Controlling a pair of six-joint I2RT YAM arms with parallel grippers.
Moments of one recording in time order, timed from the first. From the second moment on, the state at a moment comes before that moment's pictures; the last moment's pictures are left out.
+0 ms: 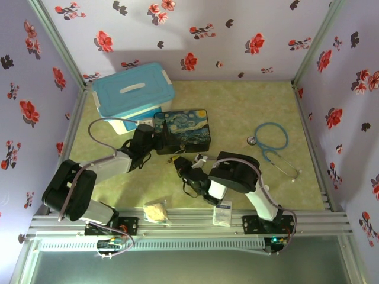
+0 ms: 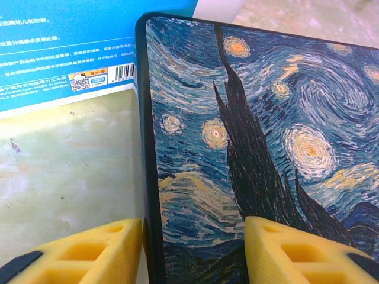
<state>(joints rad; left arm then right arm) -0.54 1.45 0.65 0.18 -0.18 -0.49 1.12 2.17 0.60 1.38 0.44 1.61</state>
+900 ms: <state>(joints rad) -0.54 1.47 0.62 0.26 -0.19 -0.47 1.10 2.15 0.61 1.34 0.70 1.60</state>
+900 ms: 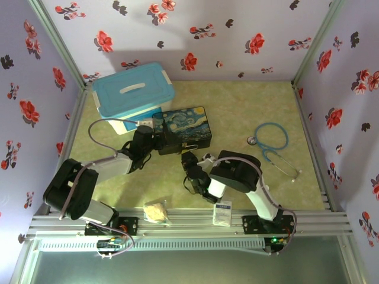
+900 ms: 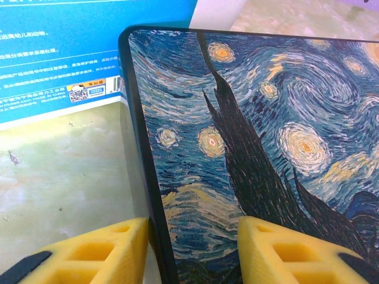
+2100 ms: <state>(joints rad) -0.54 1.39 0.70 -0.01 -0.22 -0.43 0.66 1.66 0.42 0.60 -0.17 1.27</state>
